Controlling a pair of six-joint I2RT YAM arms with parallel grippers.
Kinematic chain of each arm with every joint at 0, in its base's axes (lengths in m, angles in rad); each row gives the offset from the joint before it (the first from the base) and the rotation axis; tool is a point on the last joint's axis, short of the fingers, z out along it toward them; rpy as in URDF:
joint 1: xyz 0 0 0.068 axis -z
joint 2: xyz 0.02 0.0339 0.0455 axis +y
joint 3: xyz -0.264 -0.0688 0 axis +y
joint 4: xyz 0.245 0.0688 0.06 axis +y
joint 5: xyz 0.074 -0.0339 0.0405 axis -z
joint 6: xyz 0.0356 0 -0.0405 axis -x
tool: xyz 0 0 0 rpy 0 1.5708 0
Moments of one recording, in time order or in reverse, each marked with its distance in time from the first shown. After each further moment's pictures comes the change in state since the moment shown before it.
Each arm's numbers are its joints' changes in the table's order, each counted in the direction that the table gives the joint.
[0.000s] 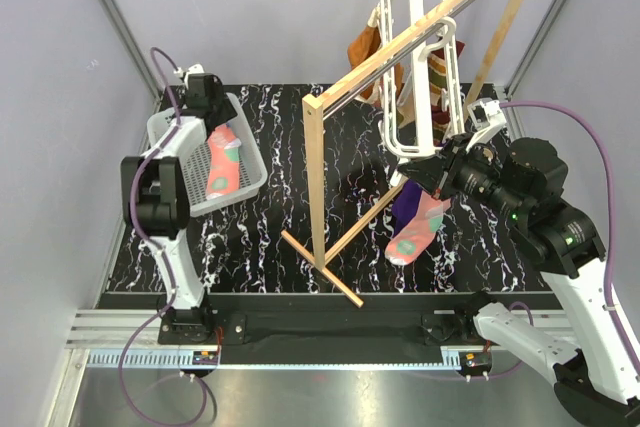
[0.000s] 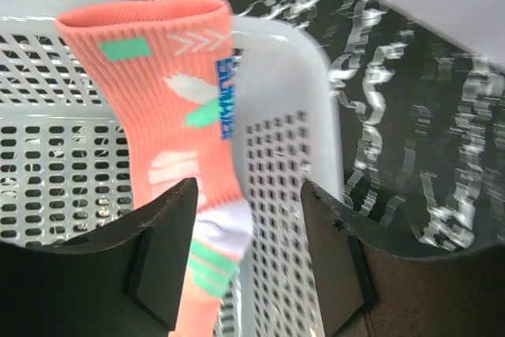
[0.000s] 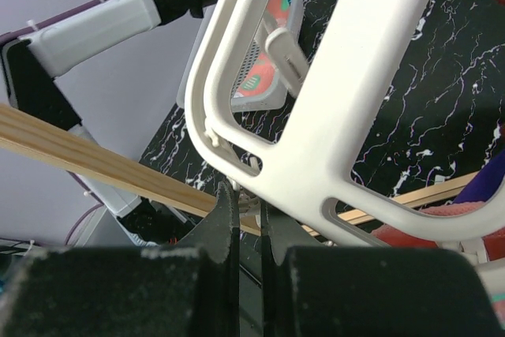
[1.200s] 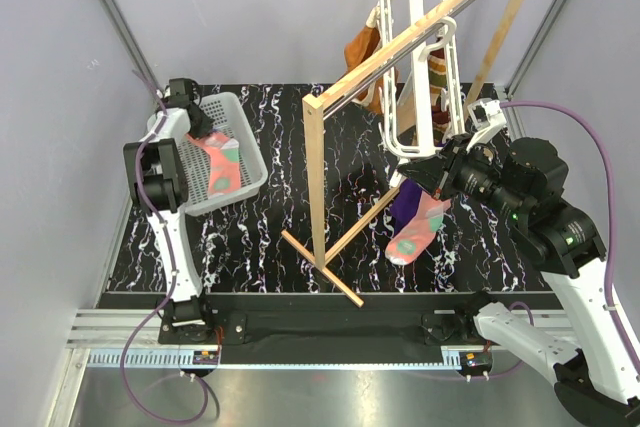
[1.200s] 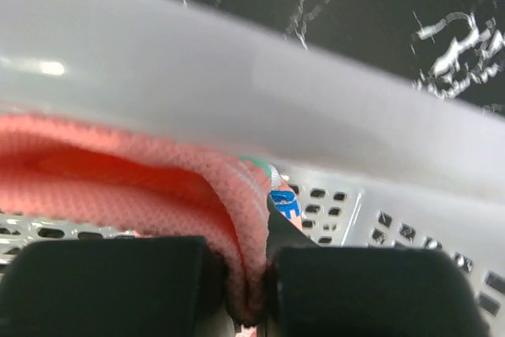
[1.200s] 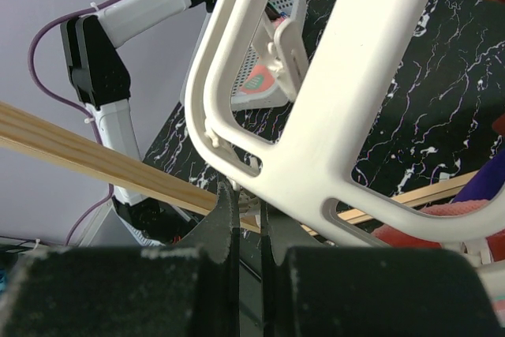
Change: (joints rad) left arm -0.161 0.411 -0.399 0.310 0.090 0.199; right arm 0.000 -0.001 0.000 0.005 -0.008 -0.012
